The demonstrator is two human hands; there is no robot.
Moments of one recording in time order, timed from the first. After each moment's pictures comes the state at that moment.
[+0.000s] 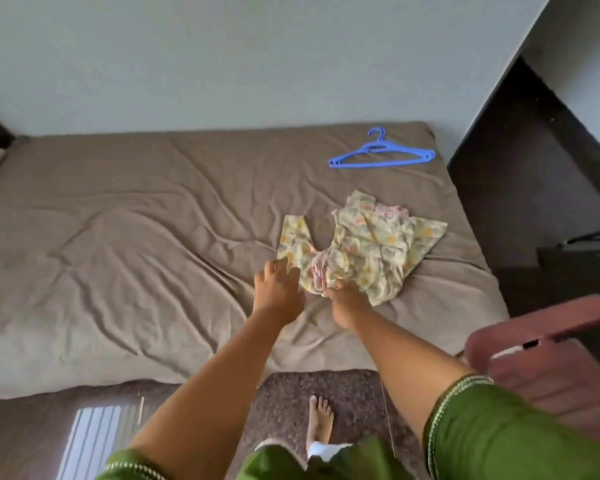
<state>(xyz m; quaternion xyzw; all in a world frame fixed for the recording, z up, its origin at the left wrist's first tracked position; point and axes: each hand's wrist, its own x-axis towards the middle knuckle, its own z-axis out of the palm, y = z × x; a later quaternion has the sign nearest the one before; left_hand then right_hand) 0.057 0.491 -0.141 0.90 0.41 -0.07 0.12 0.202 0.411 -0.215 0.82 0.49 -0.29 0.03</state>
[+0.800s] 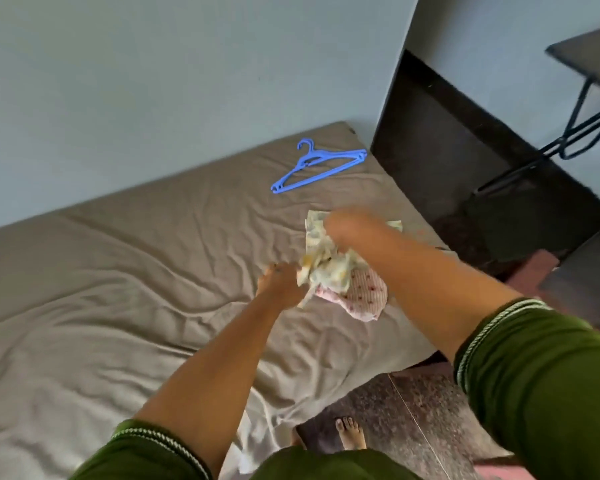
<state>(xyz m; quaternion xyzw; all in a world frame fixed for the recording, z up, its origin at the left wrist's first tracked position) 0.159 0.651 -0.117 0.91 0.28 -0.19 0.26 0.302 0.584 -0.028 0.87 0.37 -0.27 0.18</state>
